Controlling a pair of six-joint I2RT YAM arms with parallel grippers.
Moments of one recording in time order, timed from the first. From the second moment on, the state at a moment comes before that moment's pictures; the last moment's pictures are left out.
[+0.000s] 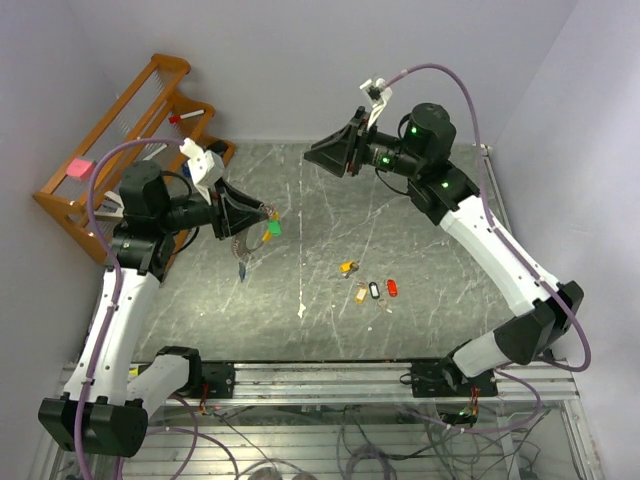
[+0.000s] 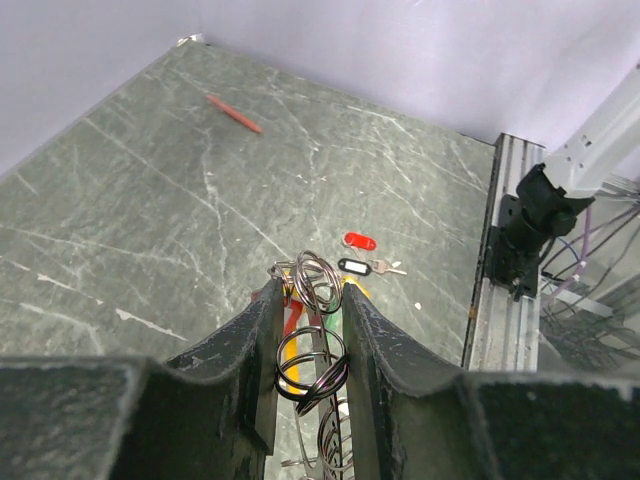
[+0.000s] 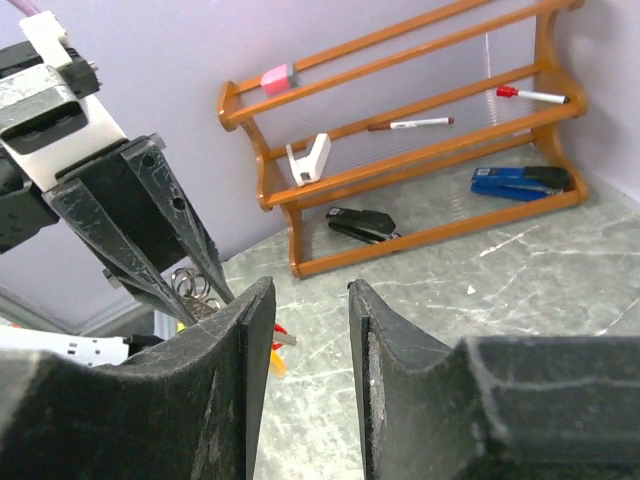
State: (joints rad) left arm -0.12 0.98 1.08 -0.26 1.08 0.02; right arm 0.59 1.50 1.60 -0.05 -0.63 0.35
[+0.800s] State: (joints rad) left arm -0.12 0.95 1.16 -0.59 1.31 0.53; right arm 0.59 1.51 1.51 -0.16 -0.82 0.24
